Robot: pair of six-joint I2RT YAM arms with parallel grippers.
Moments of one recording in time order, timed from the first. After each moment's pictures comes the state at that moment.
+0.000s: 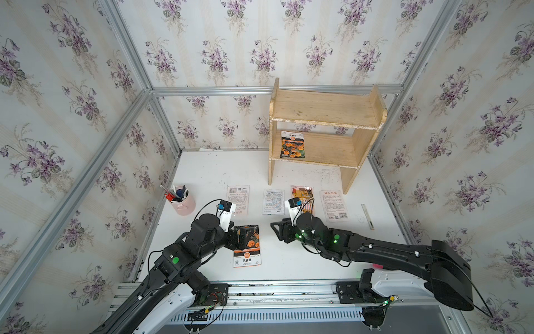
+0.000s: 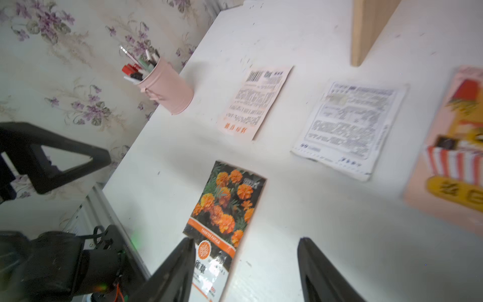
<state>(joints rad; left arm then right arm) -0.63 0.57 0.65 -0.66 0.10 -0.42 1.04 1.19 0.67 0.00 0.17 0.62</state>
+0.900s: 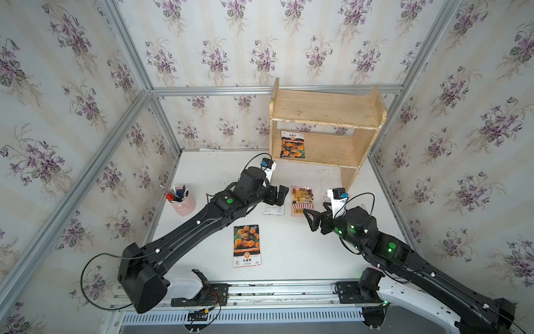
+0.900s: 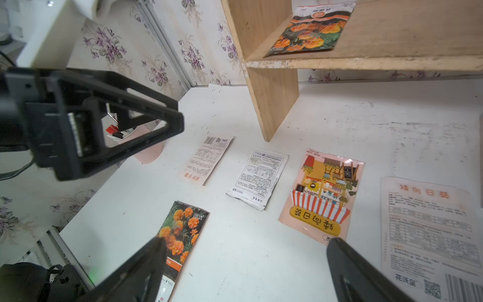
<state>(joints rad) -0.74 1.40 1.23 -0.36 -0.04 -0.32 0.87 0.68 0.67 -0.36 0.23 0.43</state>
